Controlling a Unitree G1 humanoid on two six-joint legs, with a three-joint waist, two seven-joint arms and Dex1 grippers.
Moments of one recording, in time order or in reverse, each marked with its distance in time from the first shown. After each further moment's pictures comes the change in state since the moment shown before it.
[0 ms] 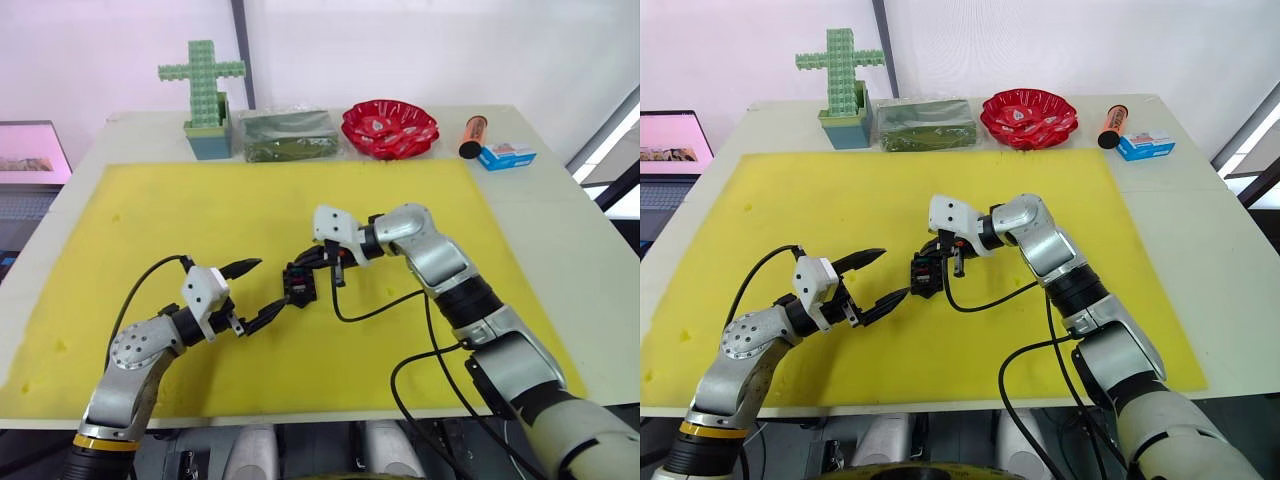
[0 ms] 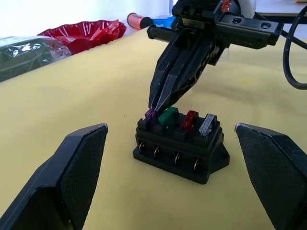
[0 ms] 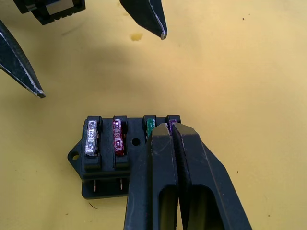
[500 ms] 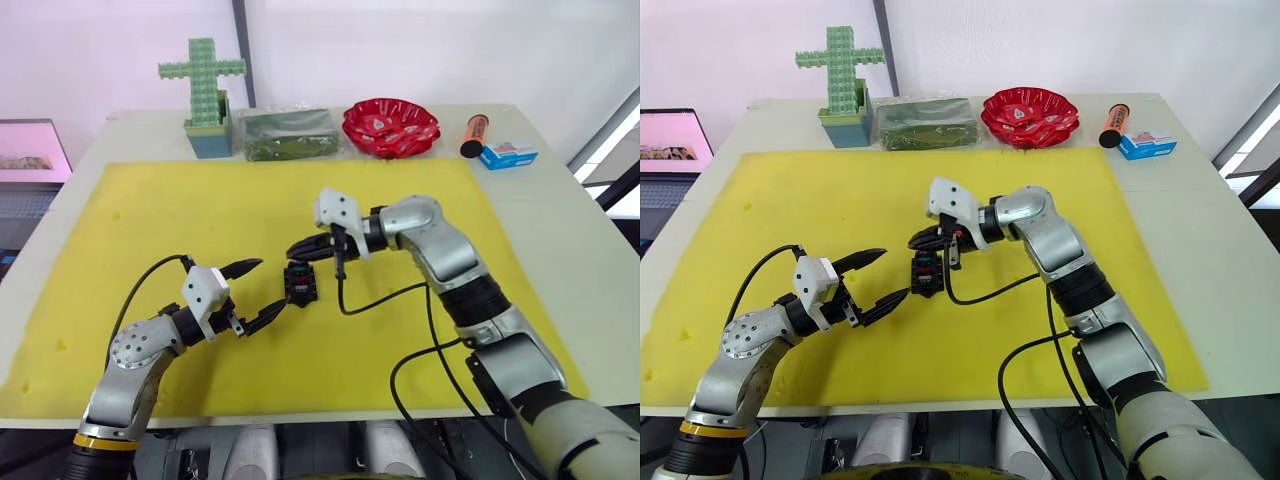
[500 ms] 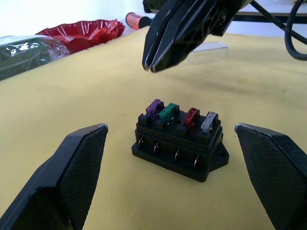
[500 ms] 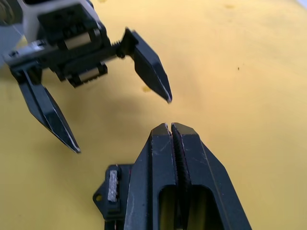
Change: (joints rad) left arm -0.004 0.000 0.000 0.000 0.000 0.000 -0.004; right arm -0.001 -0.001 -0.074 -0.123 0.143 0.110 0.016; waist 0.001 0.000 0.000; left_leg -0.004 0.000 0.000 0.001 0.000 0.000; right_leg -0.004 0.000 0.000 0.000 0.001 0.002
